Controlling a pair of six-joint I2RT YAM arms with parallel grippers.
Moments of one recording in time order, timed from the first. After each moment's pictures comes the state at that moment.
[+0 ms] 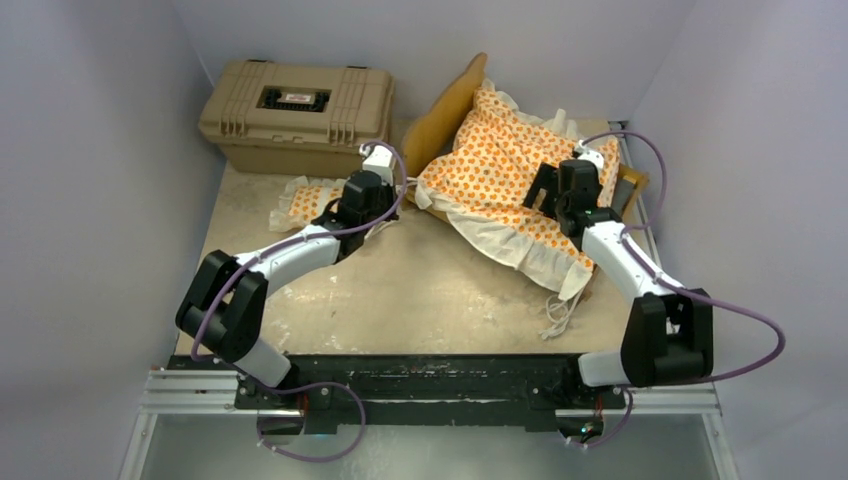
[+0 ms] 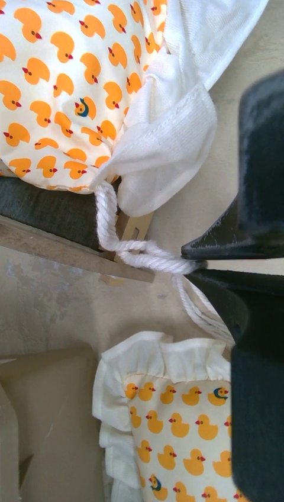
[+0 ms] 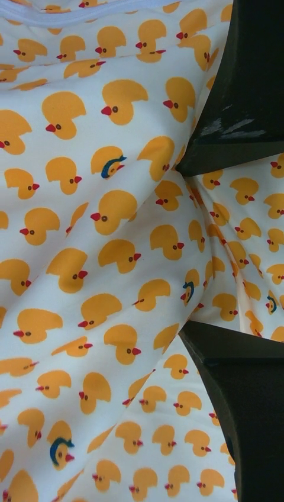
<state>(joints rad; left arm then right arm) -0.55 1.57 0.96 0.20 -0.19 -0.26 0.13 1.40 0.95 -0.21 0.26 0.45</state>
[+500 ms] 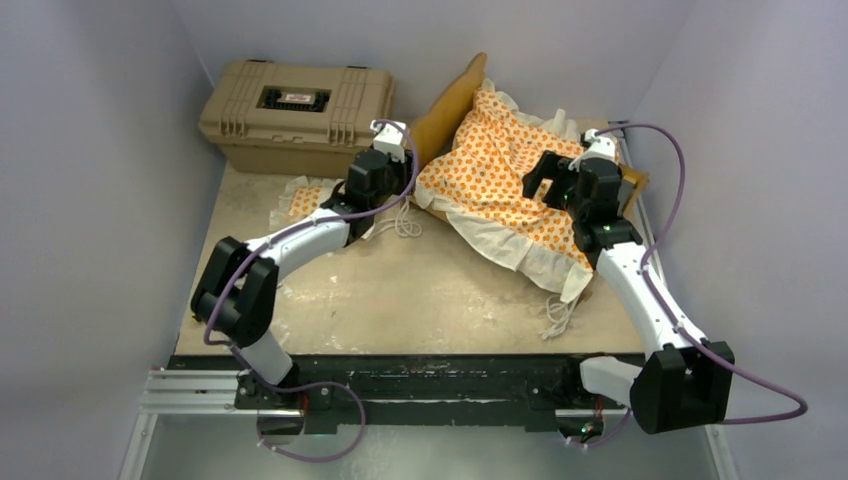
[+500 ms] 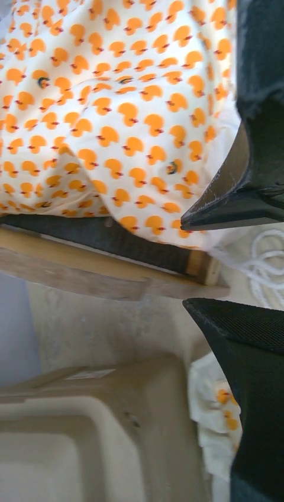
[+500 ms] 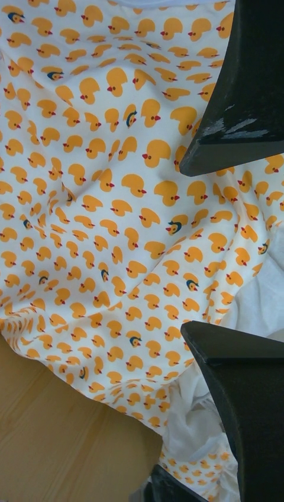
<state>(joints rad) -0.54 1.63 1.09 0.29 -0.15 -0.17 0.13 1.18 0.94 -0.12 0.05 0.38</state>
